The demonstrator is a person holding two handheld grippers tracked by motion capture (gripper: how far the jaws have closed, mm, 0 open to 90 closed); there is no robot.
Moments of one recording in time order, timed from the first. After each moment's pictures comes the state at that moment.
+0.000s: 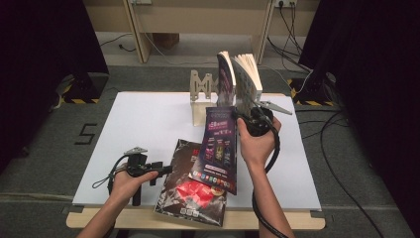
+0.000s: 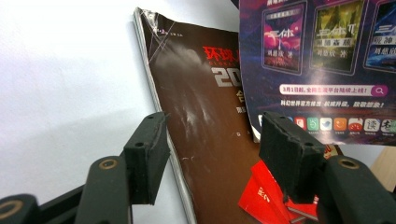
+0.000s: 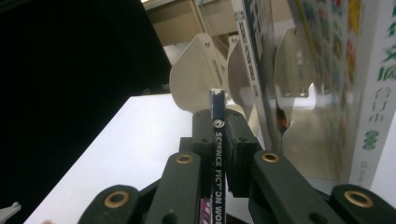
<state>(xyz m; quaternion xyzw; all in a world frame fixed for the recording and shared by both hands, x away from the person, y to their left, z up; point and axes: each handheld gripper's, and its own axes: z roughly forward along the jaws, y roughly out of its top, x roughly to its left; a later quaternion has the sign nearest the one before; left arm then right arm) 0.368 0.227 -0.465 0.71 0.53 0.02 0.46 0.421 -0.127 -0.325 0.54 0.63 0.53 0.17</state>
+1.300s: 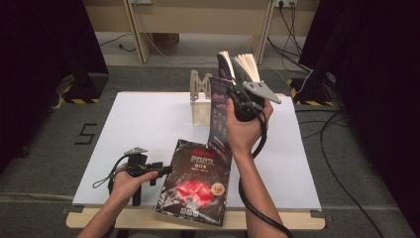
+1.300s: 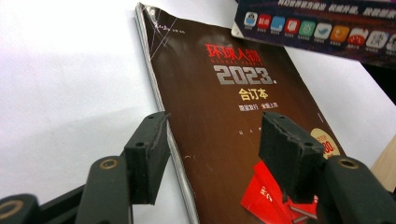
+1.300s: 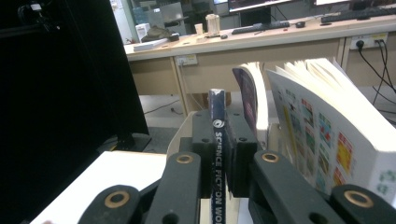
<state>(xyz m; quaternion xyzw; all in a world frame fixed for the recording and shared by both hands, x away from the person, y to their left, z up) 0.369 0.228 -0.468 0.71 0.53 0.02 0.46 0.426 -0.090 -0.277 0.49 0.59 0.56 0.31</state>
